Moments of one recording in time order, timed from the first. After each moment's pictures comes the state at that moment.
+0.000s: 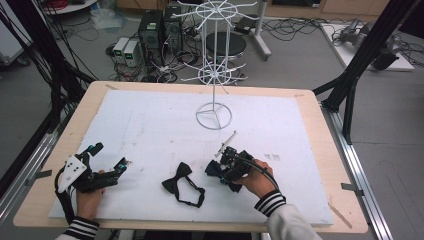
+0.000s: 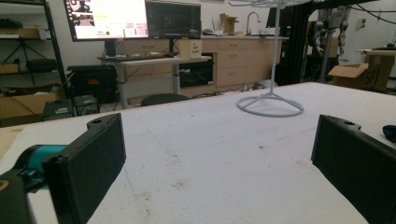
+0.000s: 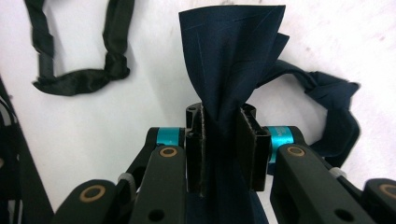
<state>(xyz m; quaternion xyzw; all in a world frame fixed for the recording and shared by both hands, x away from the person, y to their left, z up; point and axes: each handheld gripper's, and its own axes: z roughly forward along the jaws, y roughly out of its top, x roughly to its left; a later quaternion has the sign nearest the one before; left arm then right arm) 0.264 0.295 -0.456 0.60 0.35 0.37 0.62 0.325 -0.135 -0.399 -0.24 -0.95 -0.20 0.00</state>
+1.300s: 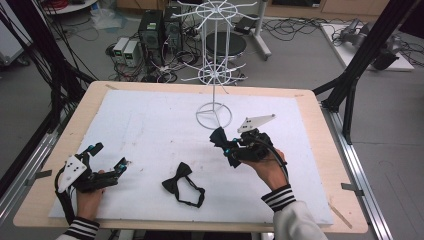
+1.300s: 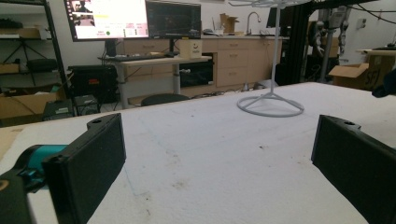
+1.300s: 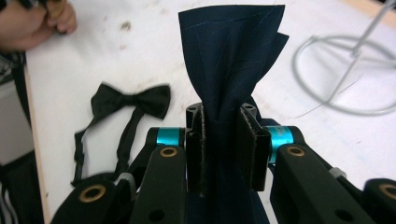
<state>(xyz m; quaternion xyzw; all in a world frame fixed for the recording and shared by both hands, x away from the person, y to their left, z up) 0.264 0.295 -0.456 0.60 0.35 0.37 0.62 0.329 -0.176 -0.339 -0.27 -0.86 -0.42 -0.09</state>
